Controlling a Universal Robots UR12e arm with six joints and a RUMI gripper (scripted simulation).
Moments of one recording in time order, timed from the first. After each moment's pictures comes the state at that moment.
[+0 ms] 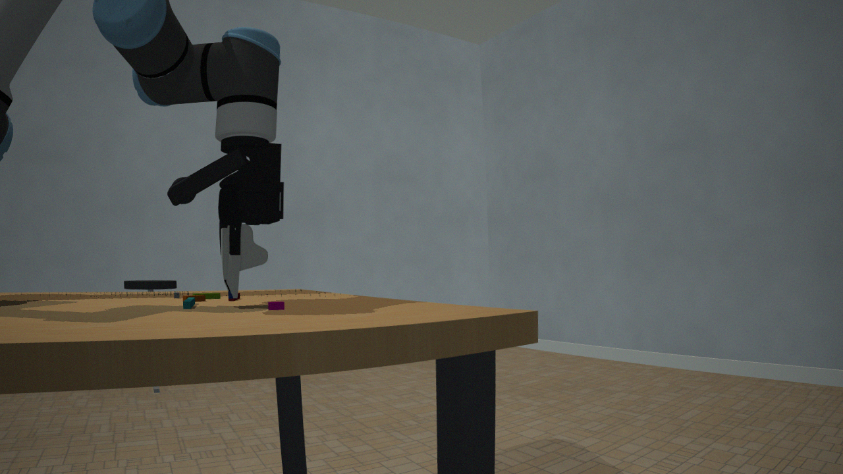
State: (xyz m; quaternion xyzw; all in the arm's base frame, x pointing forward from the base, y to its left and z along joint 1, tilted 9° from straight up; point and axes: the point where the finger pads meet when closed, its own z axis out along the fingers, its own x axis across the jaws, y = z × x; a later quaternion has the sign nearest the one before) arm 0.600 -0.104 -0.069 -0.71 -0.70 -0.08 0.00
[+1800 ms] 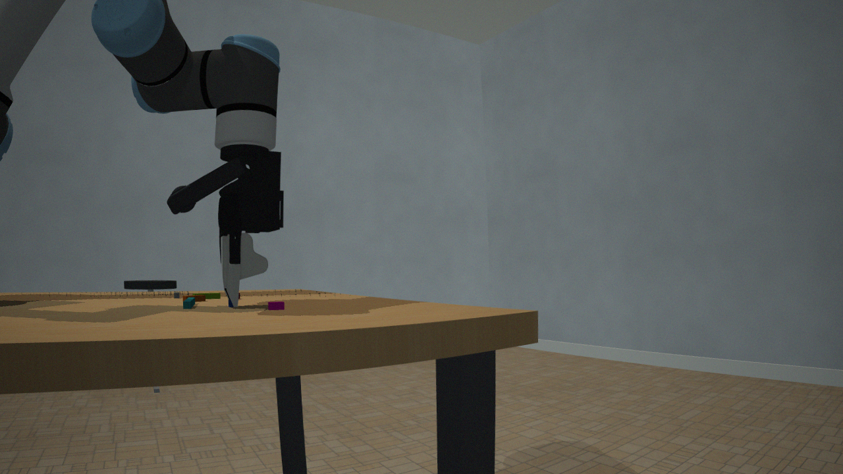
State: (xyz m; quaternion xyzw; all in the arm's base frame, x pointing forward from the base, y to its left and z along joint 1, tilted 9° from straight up) arm 0.602 -0.103 -0.081 -0.71 -0.70 -0.08 0.00
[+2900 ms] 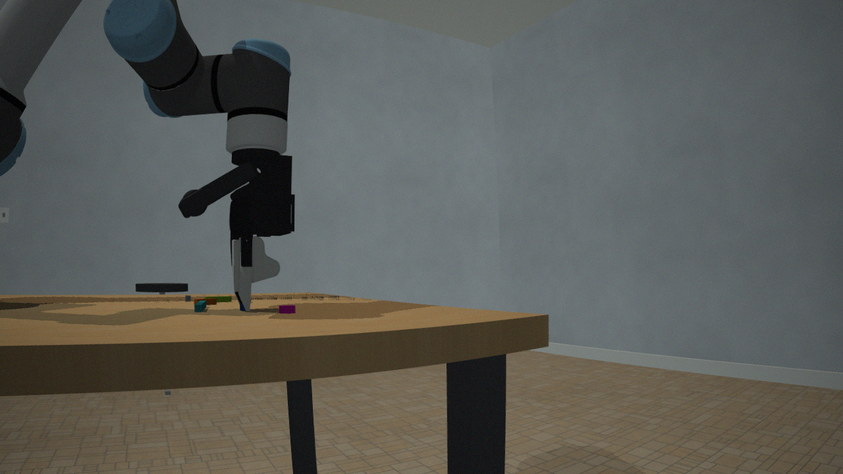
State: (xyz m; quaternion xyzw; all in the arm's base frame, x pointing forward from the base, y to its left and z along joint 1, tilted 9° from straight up) arm 0.602 -0.103 -0.081 -0.71 -0.70 -0.08 0.00
